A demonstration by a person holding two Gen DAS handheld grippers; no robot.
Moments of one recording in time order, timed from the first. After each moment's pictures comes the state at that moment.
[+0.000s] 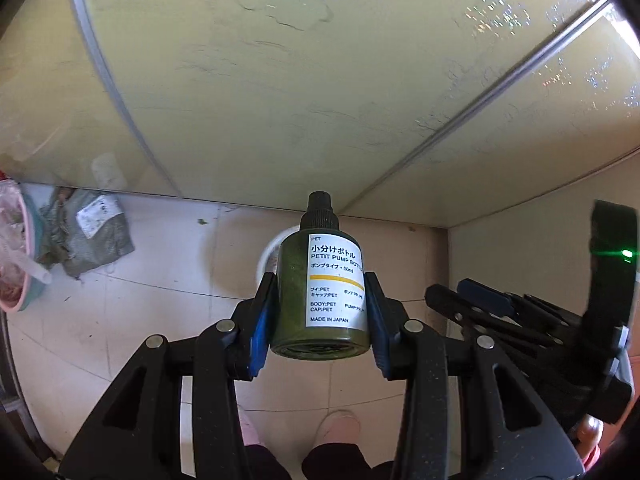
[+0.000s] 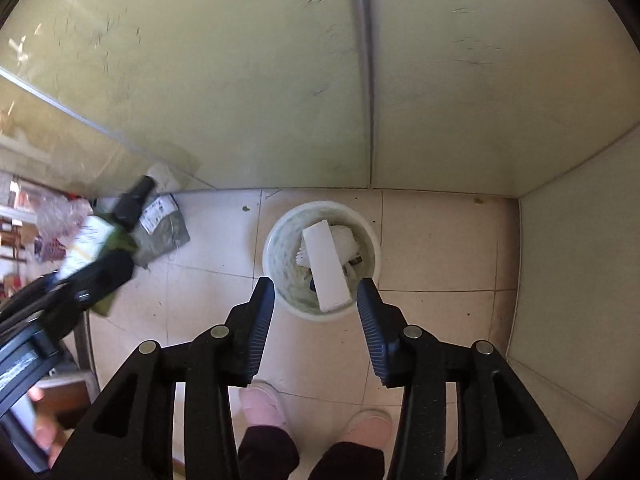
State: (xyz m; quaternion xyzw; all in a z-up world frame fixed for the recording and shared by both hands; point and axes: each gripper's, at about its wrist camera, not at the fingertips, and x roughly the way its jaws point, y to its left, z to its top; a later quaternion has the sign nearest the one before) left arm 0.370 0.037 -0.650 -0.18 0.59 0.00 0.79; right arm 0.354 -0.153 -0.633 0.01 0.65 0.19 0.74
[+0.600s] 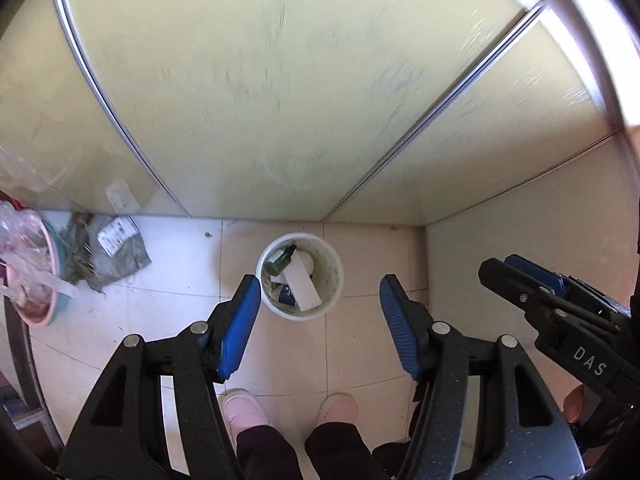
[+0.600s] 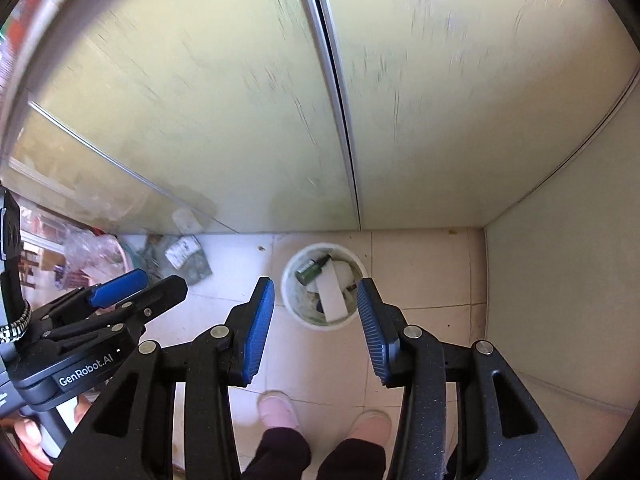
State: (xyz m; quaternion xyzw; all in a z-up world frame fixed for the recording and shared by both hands) left arm 0.367 0.025 -0.529 -0.15 0.59 0.00 0.80; right arm 0.354 -0.184 -0.499 0.04 0.60 0.18 0.78
